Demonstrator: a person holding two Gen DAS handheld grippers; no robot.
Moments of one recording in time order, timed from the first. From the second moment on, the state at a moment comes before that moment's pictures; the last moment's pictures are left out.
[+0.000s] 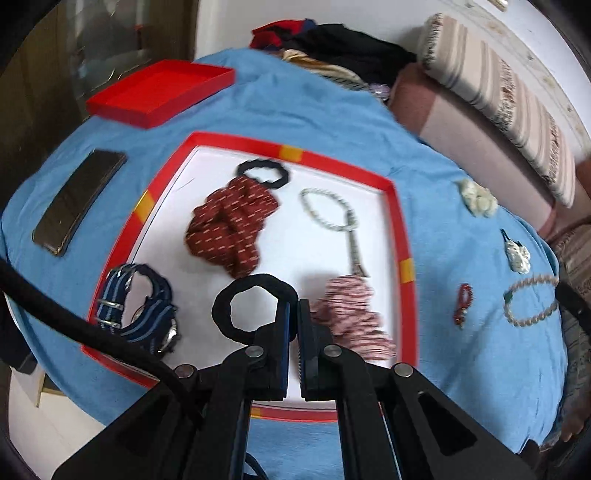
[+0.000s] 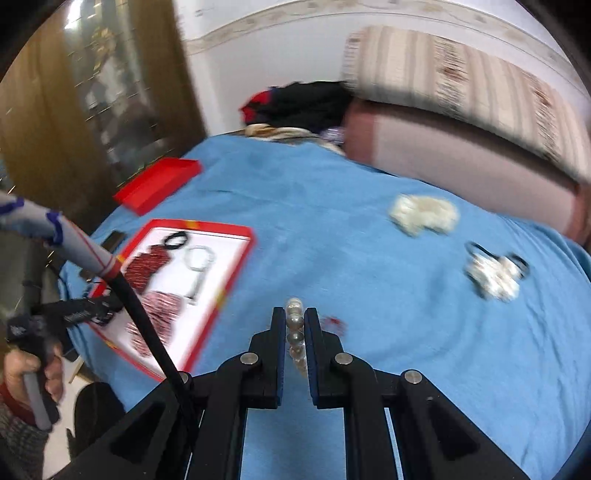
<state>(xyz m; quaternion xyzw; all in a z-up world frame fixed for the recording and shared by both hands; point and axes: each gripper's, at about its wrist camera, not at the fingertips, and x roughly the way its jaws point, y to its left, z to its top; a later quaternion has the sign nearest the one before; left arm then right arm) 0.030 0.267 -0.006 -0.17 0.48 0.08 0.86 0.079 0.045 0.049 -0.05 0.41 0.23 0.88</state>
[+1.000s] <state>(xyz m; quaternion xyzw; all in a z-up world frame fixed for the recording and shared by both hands) 0.004 0.302 -0.014 -0.25 0.45 0.10 0.85 0.181 0.226 -0.060 0.00 0.54 0.29 0.79</state>
